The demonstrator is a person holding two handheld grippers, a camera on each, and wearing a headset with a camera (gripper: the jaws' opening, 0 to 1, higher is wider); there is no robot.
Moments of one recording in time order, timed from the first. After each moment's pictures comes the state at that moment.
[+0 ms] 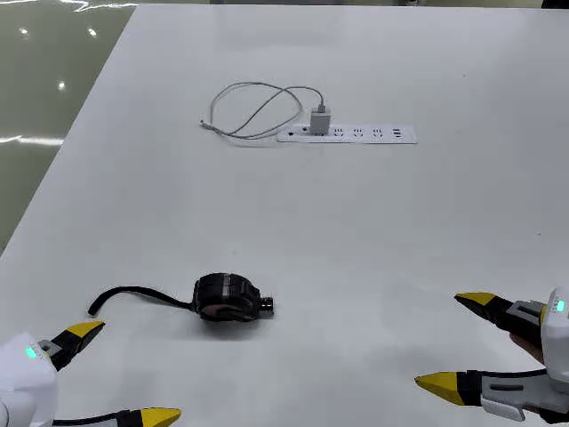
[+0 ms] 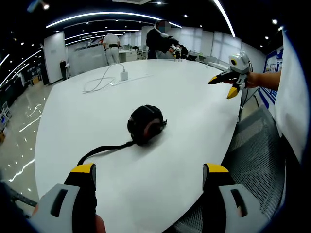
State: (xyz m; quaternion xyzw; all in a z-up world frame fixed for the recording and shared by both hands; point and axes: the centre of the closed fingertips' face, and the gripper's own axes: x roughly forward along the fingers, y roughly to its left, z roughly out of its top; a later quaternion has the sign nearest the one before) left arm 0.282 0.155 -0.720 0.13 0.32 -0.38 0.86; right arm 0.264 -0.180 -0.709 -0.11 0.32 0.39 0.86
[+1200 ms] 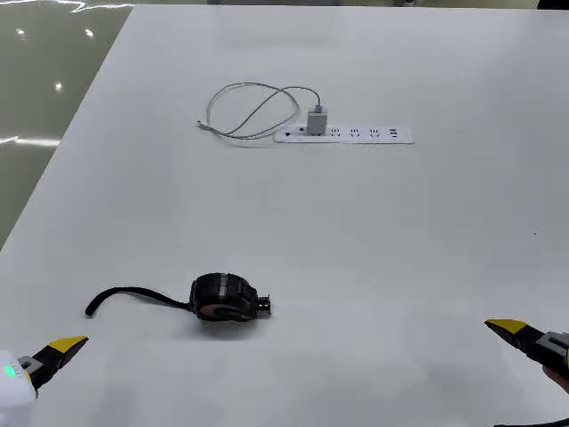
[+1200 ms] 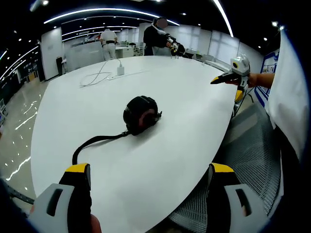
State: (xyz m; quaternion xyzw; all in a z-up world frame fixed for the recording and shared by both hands) left arm 0.263 0.160 -0.724 0.12 0.34 -0.40 0.84; right arm 0.220 -0.197 -0.724 -0.11 0.36 0.39 0.84
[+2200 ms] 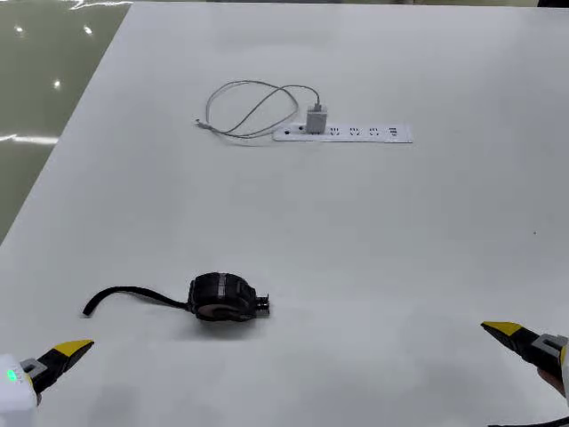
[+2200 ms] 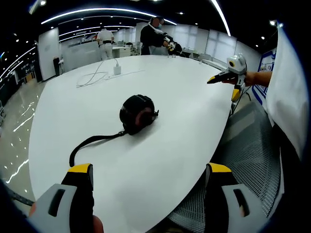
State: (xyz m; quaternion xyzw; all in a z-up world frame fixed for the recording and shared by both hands) left arm 0.261 0.158 -0.728 0.12 0.34 -0.41 0.84; right arm 0.223 -0.193 -0.727 -0.10 0.36 0.39 0.84
